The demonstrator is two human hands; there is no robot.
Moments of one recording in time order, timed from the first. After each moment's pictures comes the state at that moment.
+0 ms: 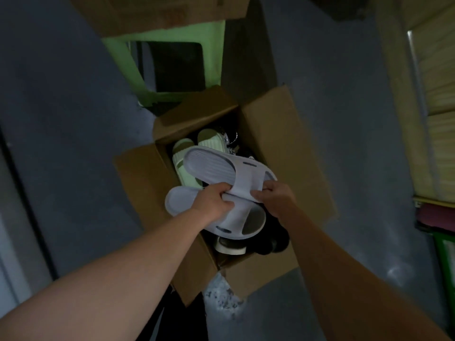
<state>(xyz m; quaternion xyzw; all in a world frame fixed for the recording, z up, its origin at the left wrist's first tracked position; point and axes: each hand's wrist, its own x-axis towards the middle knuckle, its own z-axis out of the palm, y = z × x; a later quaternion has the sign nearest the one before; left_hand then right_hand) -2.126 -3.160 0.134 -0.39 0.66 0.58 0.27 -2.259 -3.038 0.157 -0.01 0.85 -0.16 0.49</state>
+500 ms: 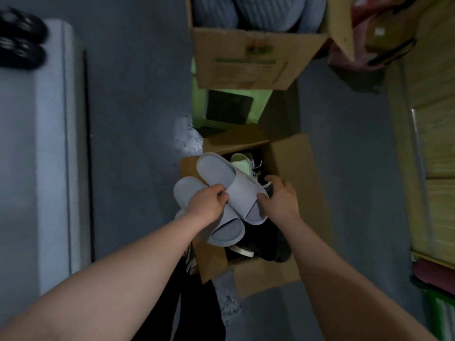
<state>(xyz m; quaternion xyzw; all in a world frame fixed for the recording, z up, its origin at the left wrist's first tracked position) -2.052 -3.209 0.272 -0.46 0.73 0.48 0.19 -2.212 -3.103 0.294 -0.27 0.88 -0.09 0.38</state>
